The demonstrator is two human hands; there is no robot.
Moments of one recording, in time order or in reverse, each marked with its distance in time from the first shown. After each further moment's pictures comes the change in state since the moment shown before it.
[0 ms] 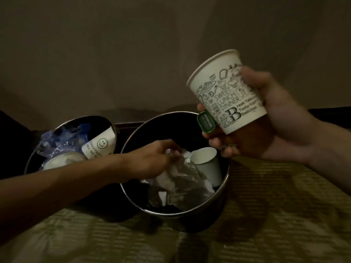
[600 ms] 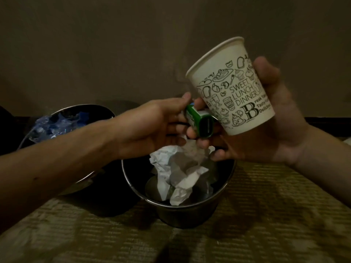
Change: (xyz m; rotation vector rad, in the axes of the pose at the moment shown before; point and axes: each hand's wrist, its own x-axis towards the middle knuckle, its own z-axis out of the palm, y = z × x) left_hand -0.021 0.025 -0.035 -0.849 -0.215 0.233; right_hand 0.025 0.007 0.031 0.060 -0.320 0.034
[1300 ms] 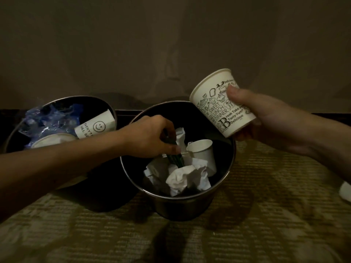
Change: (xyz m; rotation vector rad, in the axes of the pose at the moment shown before) left_hand 0.009 -0.036 -0.028 1.204 0.173 0.026; right_hand -0.011 0.004 -0.002 -0.594 0.789 0.008
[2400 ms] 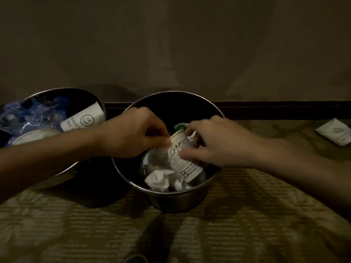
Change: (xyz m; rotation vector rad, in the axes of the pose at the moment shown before) left_hand -0.012 -0.007 -0.002 -0.052 -0.011 0.204; right_hand 0.016 0.030 0.048 -1.265 -0.022 -0.177
